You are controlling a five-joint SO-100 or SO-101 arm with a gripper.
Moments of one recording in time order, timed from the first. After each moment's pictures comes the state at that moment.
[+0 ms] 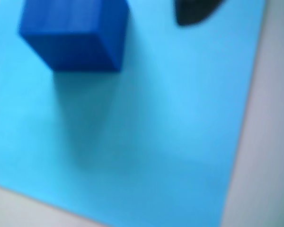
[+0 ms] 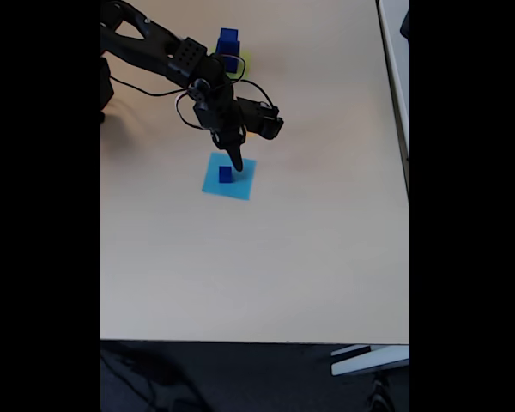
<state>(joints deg) 26.3 72.8 83.5 59.9 52.6</state>
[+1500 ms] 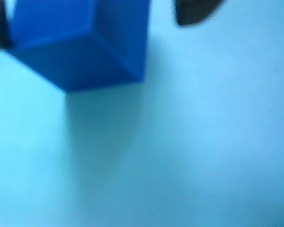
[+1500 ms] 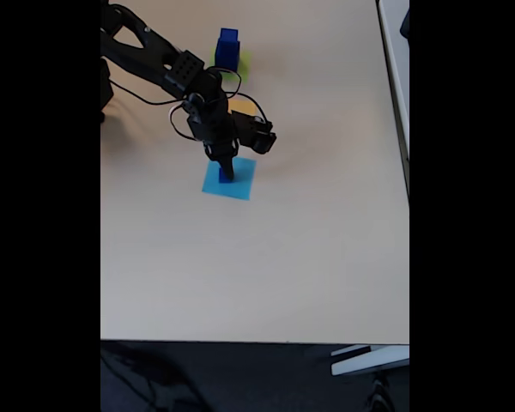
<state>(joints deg) 28.6 71.2 87.0 57.0 52.2</state>
